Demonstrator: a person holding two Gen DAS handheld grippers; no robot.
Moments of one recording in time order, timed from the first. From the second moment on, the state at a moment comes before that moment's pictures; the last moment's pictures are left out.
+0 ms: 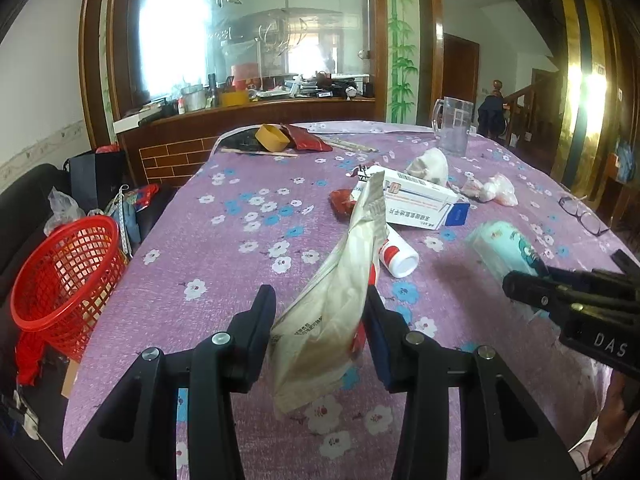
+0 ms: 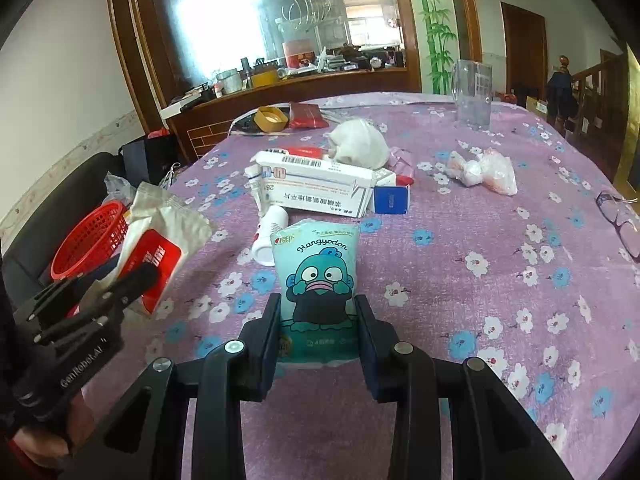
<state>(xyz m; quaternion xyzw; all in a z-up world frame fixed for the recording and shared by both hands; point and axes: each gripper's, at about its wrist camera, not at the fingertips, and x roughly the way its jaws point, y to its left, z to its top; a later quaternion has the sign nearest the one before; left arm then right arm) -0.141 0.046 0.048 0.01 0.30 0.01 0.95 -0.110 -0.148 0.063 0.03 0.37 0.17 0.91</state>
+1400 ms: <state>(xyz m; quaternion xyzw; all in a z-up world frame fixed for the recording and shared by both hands) -0.167 0.053 0.051 0.04 0.28 0.05 0.96 -0.141 -0.125 0.085 0.01 0.36 0.19 0.91</state>
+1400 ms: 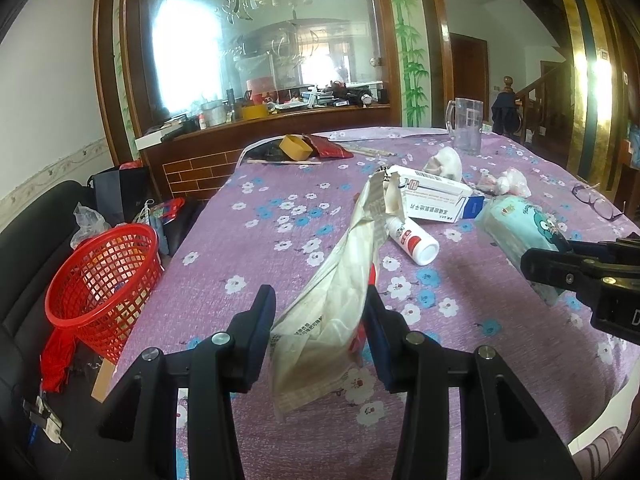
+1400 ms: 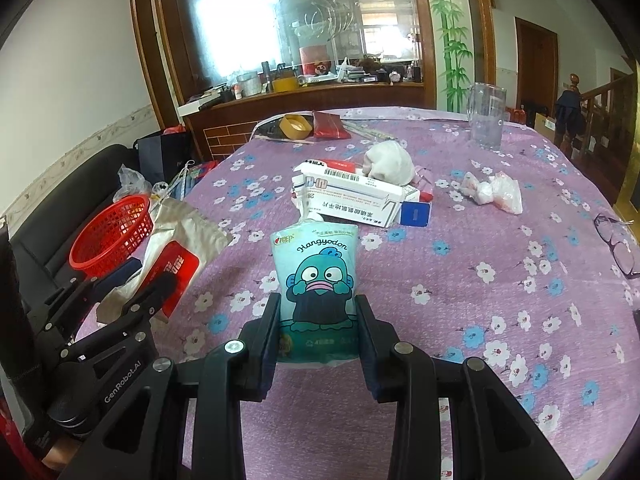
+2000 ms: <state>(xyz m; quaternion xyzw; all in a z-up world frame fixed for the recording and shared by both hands) -0.165 0.070 0.048 0.03 0.29 0.06 0.95 -0.135 -0.110 0.082 0.01 0.37 0.20 0.91</state>
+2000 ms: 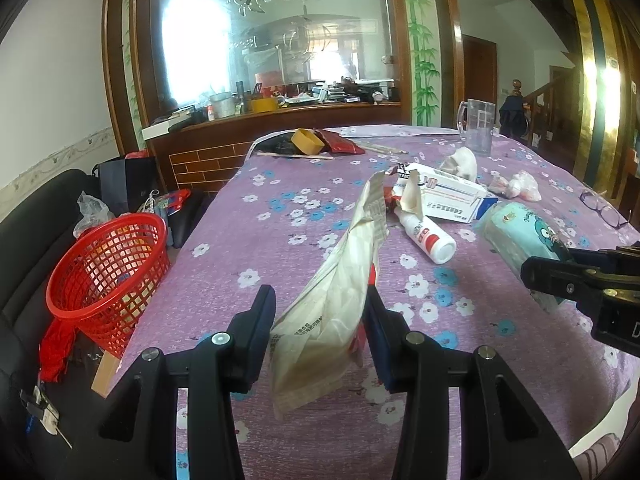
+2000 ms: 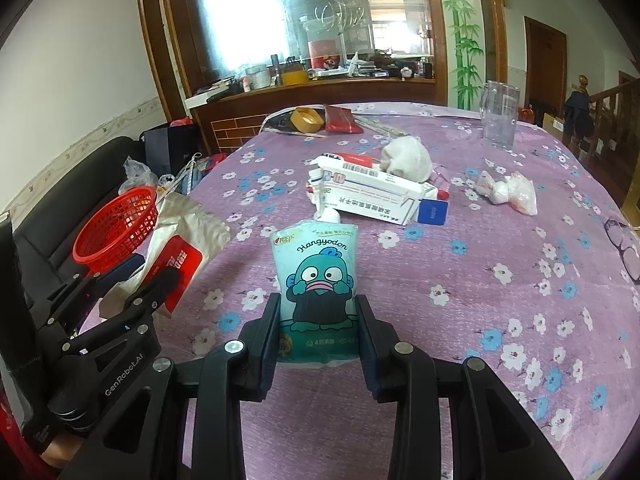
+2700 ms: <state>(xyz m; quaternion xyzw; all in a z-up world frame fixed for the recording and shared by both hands) -0.169 0.155 0.073 -0.04 0.28 0.11 0.95 -0.104 -0.047 0.092 0.00 0.40 0.28 0.87</state>
